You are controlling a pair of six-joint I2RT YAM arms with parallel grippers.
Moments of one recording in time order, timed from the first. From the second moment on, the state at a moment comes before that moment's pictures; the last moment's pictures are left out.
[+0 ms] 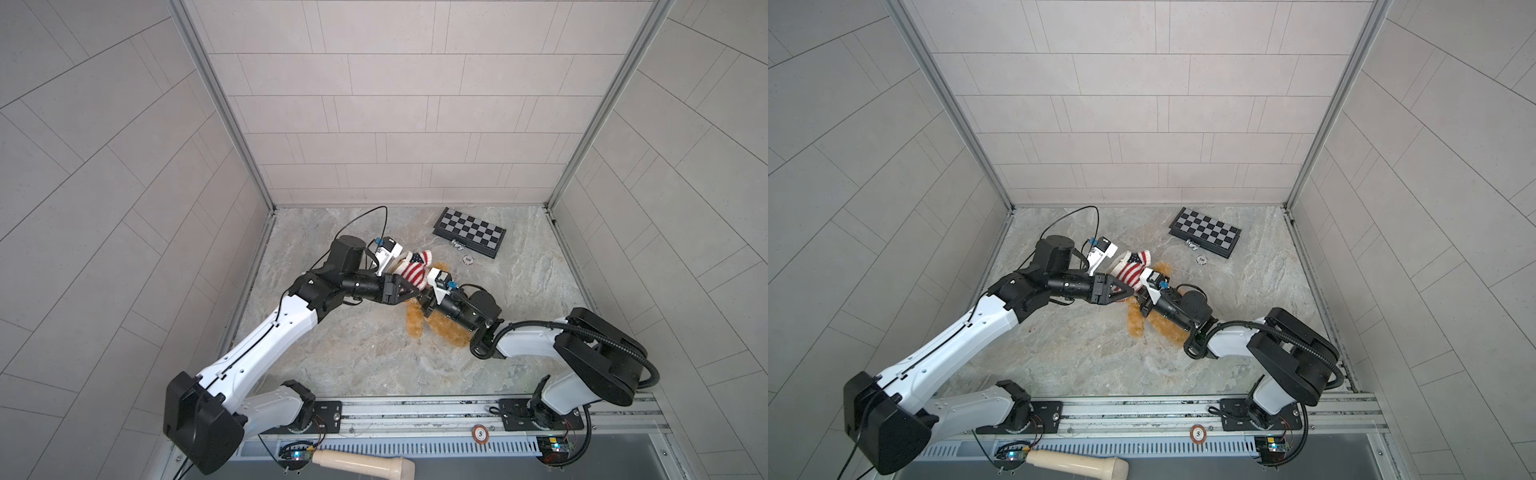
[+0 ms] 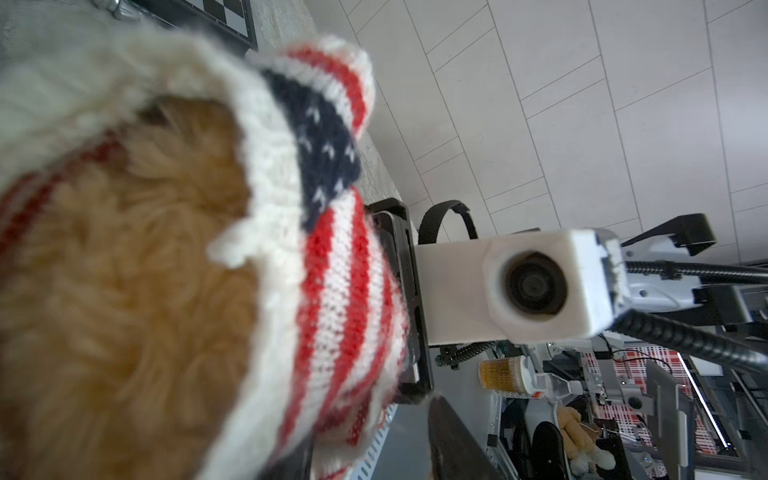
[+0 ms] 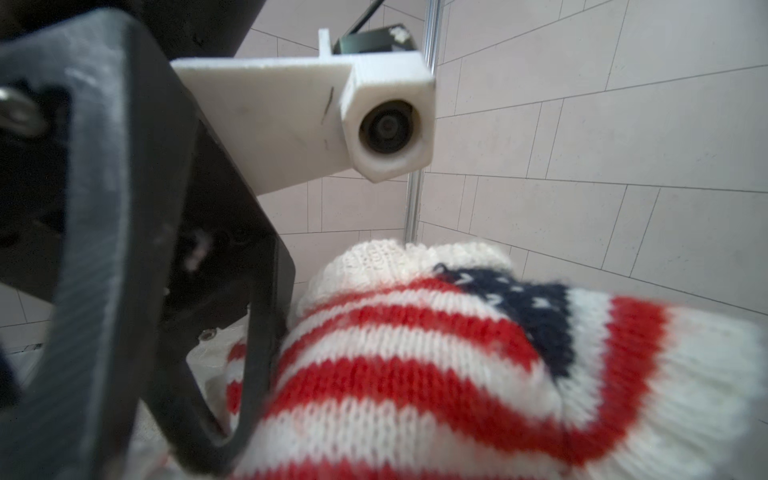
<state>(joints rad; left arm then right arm) -0.55 1.15 1.03 -0.47 0.80 -0.51 0.79 1.51 0.49 1.25 -0.16 -0.04</state>
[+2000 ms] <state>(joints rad) -0.67 1.28 1.48 -0.95 0.46 -0.35 0.67 1.35 0.47 1.24 -0.55 -0.08</state>
